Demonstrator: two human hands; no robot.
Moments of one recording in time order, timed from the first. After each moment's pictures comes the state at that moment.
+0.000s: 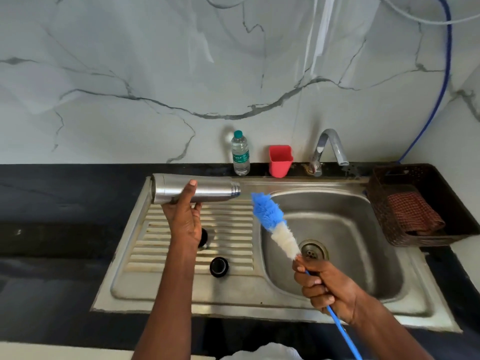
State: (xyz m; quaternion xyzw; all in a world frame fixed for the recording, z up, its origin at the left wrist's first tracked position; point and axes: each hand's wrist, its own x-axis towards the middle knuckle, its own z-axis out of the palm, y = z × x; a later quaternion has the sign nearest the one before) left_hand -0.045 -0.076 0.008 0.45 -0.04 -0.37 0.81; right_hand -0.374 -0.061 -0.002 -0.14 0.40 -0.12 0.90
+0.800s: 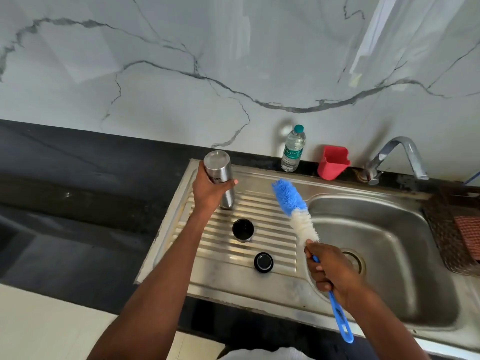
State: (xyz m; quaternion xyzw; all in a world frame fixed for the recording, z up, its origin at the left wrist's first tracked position) left_hand 0.089 -0.076 -0.032 0.72 -0.31 -0.24 0.58; right_hand -0.241 -0.050 0.014 -0.40 0.59 -0.13 0.69
